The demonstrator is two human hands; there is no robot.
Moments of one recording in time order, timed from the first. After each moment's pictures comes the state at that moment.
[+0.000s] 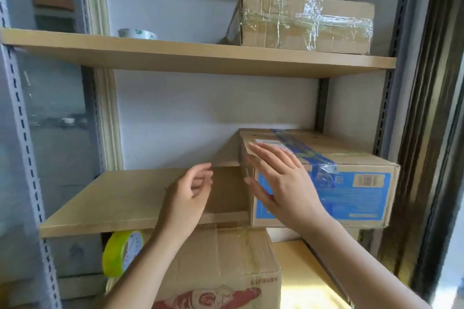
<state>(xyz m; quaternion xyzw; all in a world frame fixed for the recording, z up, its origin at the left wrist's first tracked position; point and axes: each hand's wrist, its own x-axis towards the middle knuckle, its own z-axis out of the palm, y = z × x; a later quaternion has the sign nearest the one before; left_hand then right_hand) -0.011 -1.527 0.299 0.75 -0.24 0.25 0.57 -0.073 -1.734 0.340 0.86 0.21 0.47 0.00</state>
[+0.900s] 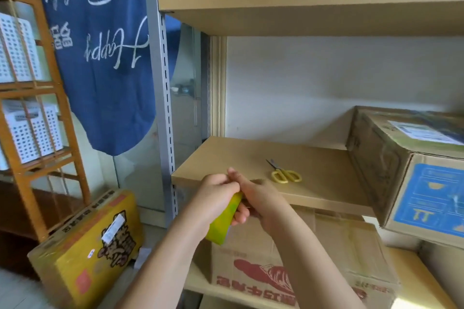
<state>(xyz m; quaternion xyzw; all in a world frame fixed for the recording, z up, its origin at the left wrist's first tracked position) -0.037 -1.383 0.295 0.75 0.04 -0.01 0.66 0.013 -1.491 0.273 0.78 0.02 -0.11 -0.62</state>
